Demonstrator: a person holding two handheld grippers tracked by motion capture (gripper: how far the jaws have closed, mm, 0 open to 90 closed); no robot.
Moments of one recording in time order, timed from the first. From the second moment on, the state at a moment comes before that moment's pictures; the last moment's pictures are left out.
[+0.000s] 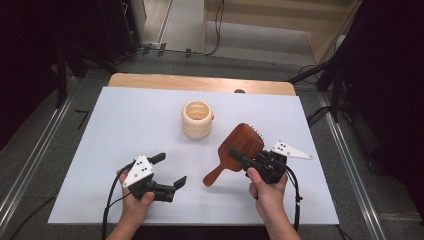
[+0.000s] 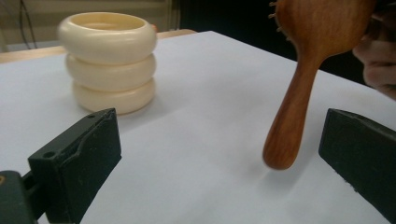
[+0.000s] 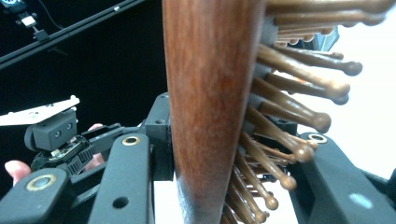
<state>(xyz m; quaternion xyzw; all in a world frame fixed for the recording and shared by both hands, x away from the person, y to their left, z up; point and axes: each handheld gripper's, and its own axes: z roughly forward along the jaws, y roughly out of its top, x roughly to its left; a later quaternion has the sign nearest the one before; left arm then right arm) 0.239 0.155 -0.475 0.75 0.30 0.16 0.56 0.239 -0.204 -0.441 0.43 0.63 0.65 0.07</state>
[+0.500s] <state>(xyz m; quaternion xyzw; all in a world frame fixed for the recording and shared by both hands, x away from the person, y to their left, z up) 0.238 0.203 -0.476 0.74 0.33 0.19 0.56 0.249 -0.209 -0.434 0.42 0.63 0.65 0.08</state>
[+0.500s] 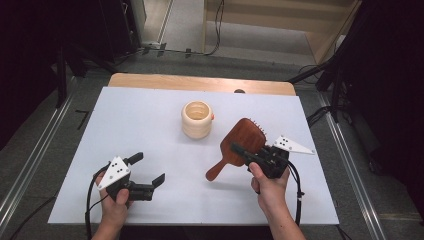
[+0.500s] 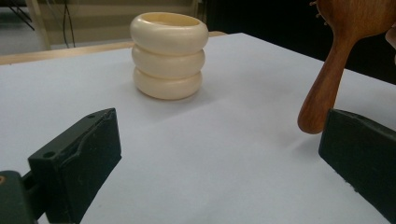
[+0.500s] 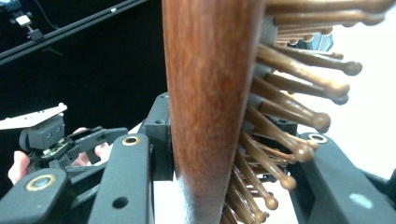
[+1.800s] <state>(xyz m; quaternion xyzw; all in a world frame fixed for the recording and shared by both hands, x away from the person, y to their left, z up) 0.236 0.262 -0.490 0.73 0.35 0.21 0.54 0.280 -0.203 -0.407 0.41 0.63 0.65 0.11</state>
